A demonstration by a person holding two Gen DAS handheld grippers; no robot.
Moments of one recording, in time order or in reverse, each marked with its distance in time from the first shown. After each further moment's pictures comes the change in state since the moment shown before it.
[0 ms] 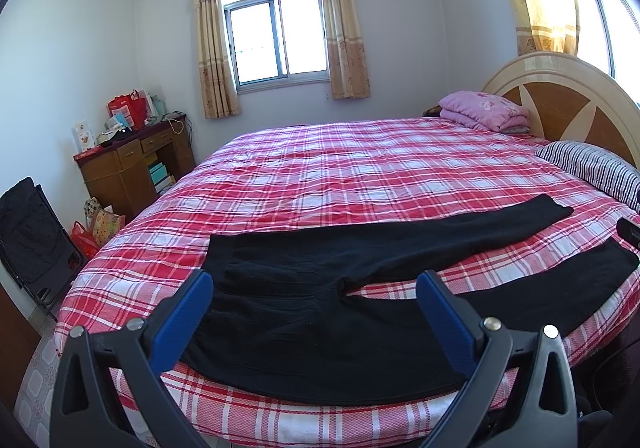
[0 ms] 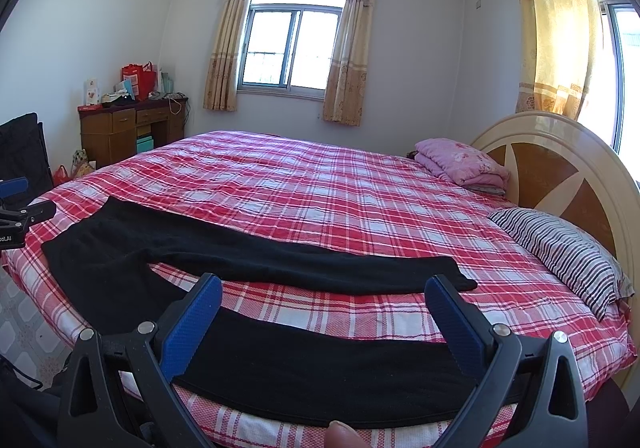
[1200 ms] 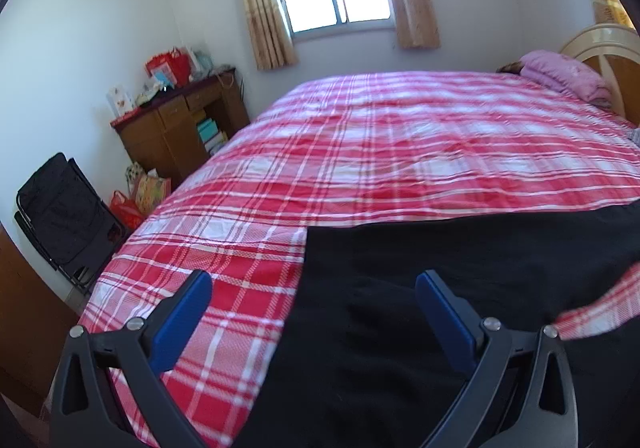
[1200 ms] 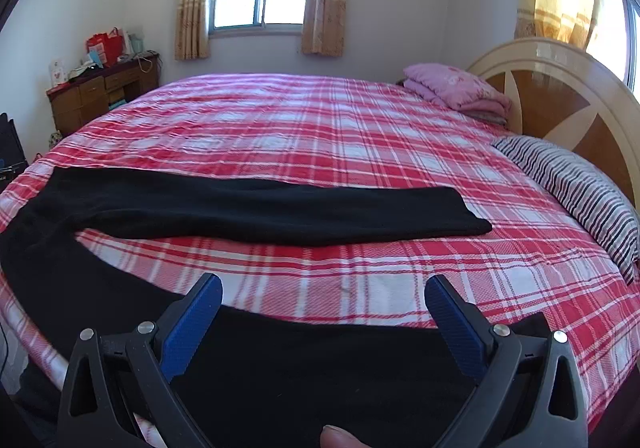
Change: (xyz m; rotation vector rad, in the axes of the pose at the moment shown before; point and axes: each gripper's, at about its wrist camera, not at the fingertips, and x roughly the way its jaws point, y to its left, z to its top) left arm 0.188 0.128 0.013 -0.021 0.196 0.215; right arm 0.126 -0.066 -0.039 0.078 0.252 -0.017
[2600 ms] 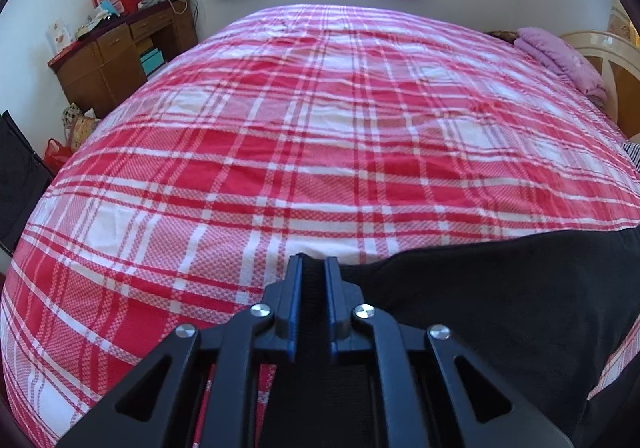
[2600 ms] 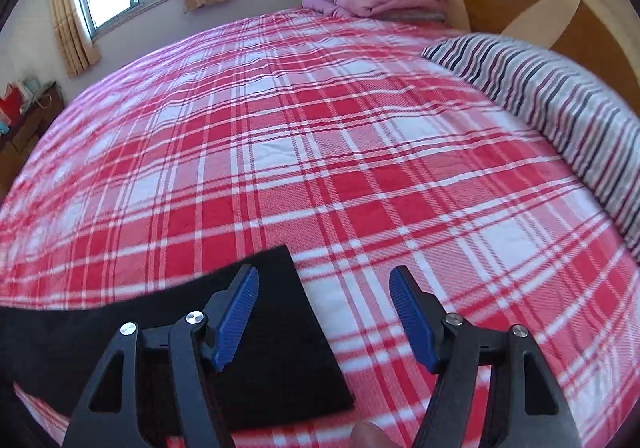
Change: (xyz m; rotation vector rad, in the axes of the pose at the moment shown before) left arm 0.150 0.012 0.022 -0.057 0.264 -0.216; right arm 0.208 -0.233 0.092 0.325 0.284 -0.062
